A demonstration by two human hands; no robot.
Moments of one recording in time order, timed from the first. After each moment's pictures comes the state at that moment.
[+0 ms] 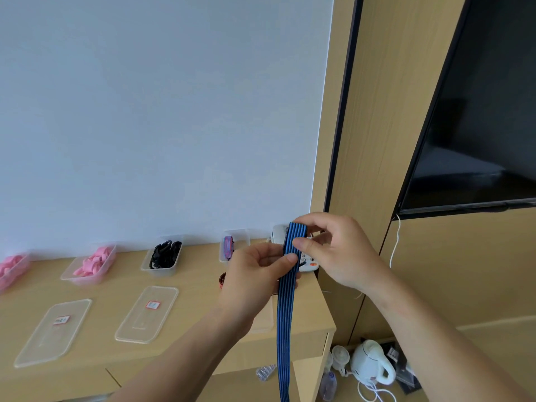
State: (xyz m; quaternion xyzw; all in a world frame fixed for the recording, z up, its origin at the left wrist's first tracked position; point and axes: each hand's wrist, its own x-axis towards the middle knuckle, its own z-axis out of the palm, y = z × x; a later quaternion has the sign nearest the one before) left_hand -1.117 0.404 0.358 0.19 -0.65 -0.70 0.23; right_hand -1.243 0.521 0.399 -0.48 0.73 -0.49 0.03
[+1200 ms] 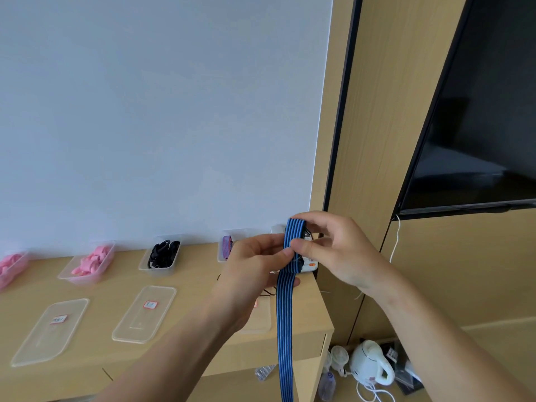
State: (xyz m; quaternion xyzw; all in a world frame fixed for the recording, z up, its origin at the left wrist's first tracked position) left_hand -1.119 0.402 0.375 0.16 -0.62 -0.74 0.20; right_hand -1.253 0.526 0.401 -0.48 0.70 -0.52 0.12
